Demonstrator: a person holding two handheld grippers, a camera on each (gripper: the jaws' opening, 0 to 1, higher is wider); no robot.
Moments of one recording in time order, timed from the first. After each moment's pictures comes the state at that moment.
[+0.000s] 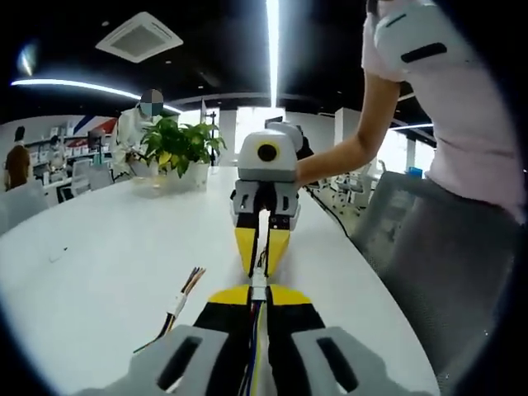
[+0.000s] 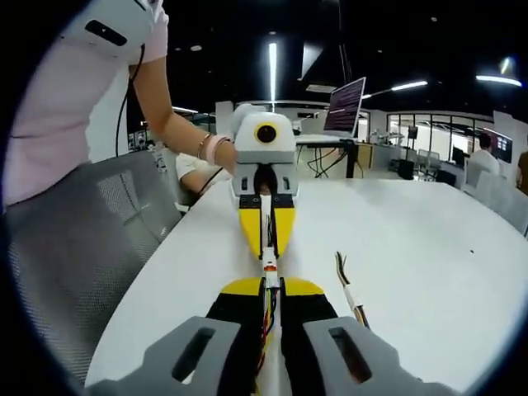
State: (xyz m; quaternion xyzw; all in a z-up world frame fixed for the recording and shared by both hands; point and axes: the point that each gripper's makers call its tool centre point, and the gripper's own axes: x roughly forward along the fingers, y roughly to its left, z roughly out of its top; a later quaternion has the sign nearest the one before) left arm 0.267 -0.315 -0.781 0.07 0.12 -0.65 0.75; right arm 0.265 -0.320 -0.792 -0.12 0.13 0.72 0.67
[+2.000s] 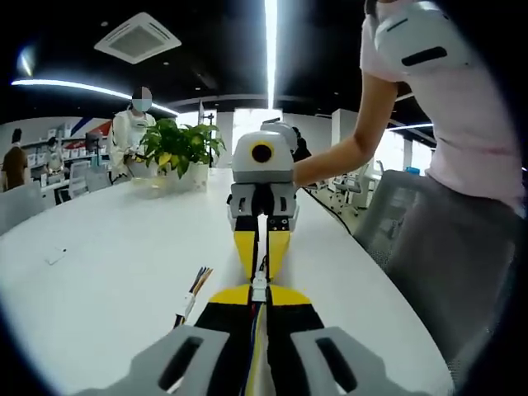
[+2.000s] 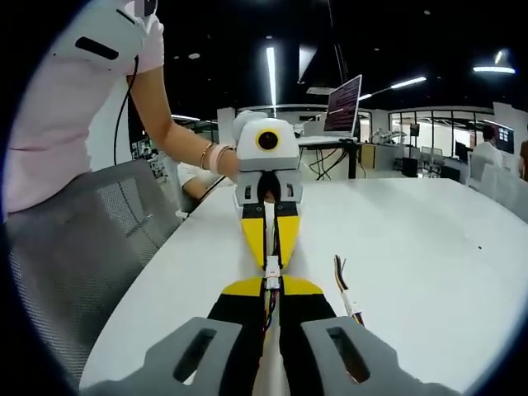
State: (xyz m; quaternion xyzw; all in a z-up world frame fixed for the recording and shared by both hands) left arm 0.278 -0.313 -0.788 0.07 0.11 -0.65 0.75; right arm 0.281 -0.309 -0.797 -0.10 0.14 0.73 0.67
